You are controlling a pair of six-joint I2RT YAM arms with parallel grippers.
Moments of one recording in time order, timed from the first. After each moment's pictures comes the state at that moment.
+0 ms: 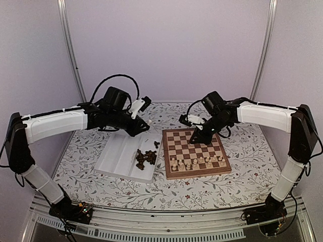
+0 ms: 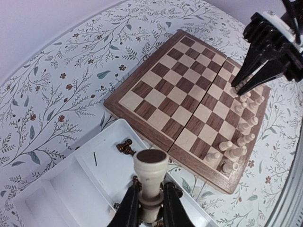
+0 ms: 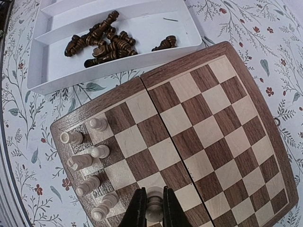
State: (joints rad) left arm -0.69 1.56 1.20 -0.33 0.18 0.04; right arm 0.64 1.75 1.34 -0.63 -0.34 -0.49
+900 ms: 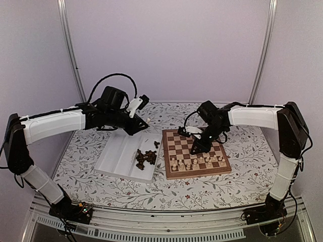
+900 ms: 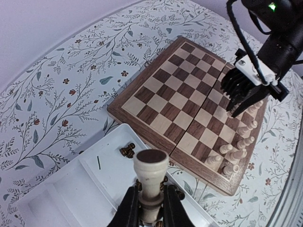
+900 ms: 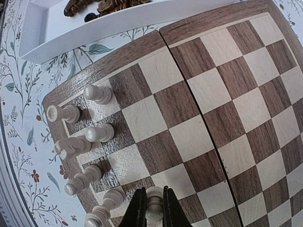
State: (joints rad) left arm -0.67 1.54 1.18 -0.31 0.20 0.05; right arm 0.64 1.87 1.34 -0.71 -0.37 -0.53
